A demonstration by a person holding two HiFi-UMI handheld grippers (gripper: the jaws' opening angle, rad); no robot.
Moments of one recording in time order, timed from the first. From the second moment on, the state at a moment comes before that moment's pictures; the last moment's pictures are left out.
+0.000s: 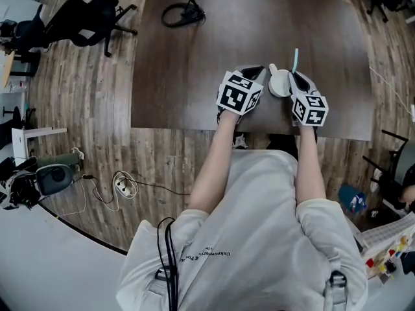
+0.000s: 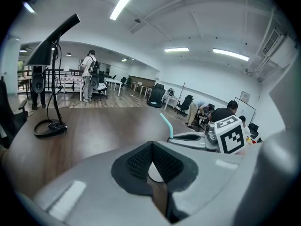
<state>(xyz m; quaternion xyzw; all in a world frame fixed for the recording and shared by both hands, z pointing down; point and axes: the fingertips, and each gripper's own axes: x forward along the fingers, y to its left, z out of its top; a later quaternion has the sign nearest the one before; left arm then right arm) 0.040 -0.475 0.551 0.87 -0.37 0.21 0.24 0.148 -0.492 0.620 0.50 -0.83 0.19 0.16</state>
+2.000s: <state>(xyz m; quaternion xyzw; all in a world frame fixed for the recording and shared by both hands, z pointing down) 0.087 -0.408 0.582 0.89 -0.32 0.24 0.24 0.163 -0.408 0.604 0.52 -0.80 0.23 0.18</state>
